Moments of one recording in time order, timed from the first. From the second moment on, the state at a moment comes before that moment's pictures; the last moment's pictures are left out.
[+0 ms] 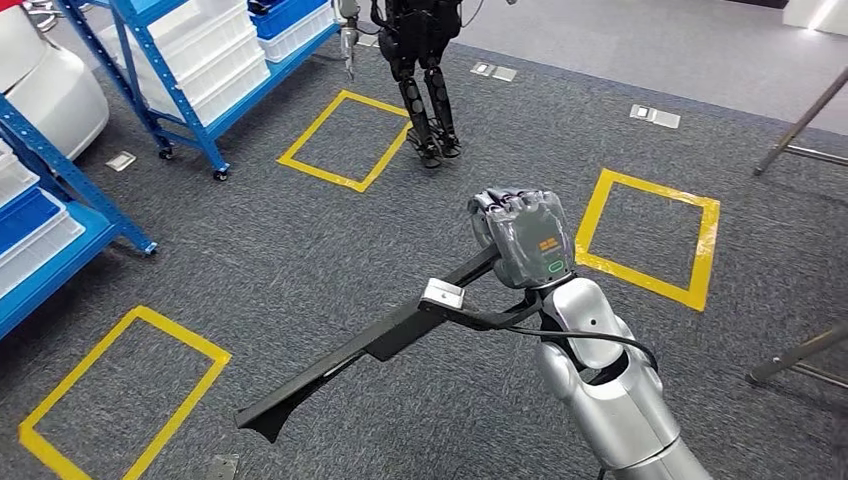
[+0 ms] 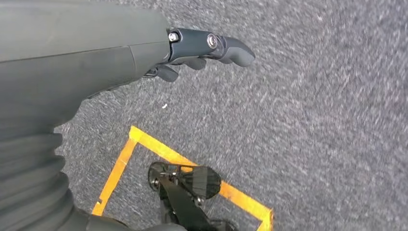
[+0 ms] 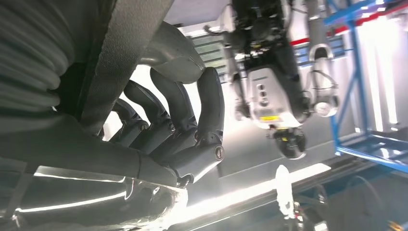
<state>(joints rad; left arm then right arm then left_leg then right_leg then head) -0.12 -0.08 0.68 -0.23 -0.54 0.22 -0.48 -0.44 -0.10 0.59 -1.54 1.30 -0.34 -0.11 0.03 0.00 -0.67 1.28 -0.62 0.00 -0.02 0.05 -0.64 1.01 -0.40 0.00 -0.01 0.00</state>
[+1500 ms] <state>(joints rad) -0.12 -0.08 0.70 -0.23 -0.55 0.22 -0.48 -0.46 -0.09 0.60 -1.51 1.32 -0.34 -0.11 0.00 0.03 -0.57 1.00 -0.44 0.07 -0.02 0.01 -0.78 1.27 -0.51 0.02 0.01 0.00</state>
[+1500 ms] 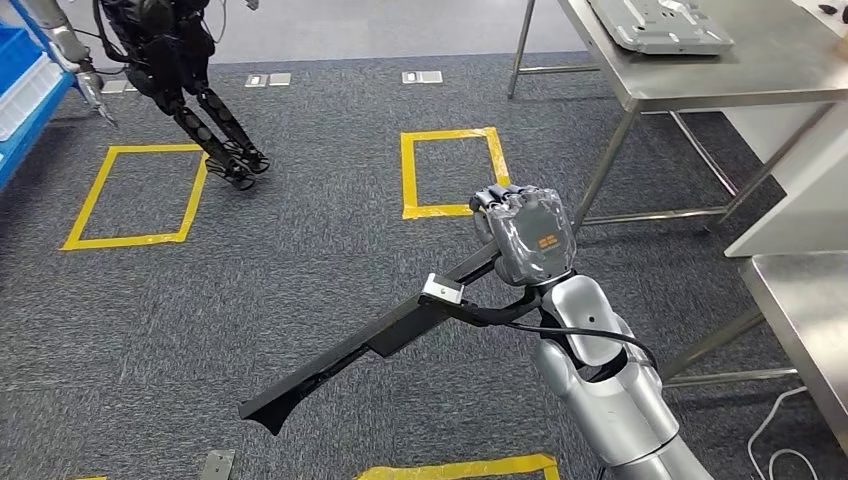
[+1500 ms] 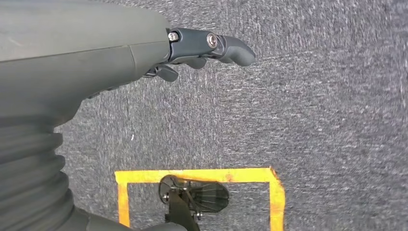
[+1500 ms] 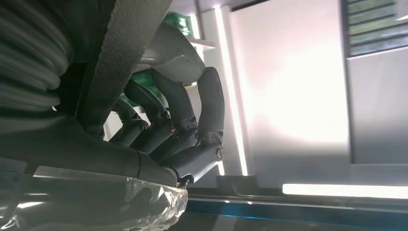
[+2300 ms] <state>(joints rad) -0.12 -0.08 0.70 -0.23 -0.57 0.22 -0.47 -0.44 -0.10 0.59 -1.50 1.32 -0.35 -0.10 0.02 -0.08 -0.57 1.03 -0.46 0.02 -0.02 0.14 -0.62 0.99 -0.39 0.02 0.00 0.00</state>
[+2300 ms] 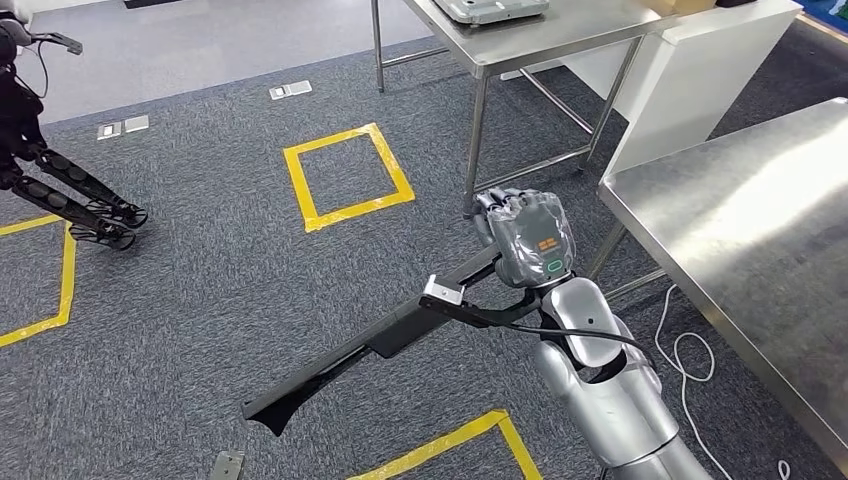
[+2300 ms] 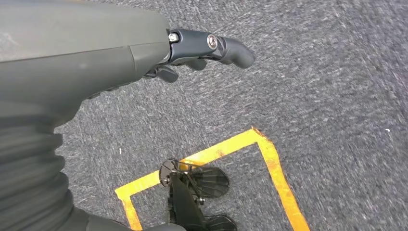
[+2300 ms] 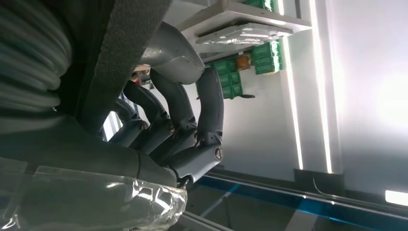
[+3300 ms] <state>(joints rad) -0.13 -0.08 0.70 -0.23 -0.58 0.22 -0.48 -0.42 -0.12 0.58 -1.51 1.32 -0.36 -0.10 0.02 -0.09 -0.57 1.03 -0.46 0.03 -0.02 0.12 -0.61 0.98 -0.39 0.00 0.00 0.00</state>
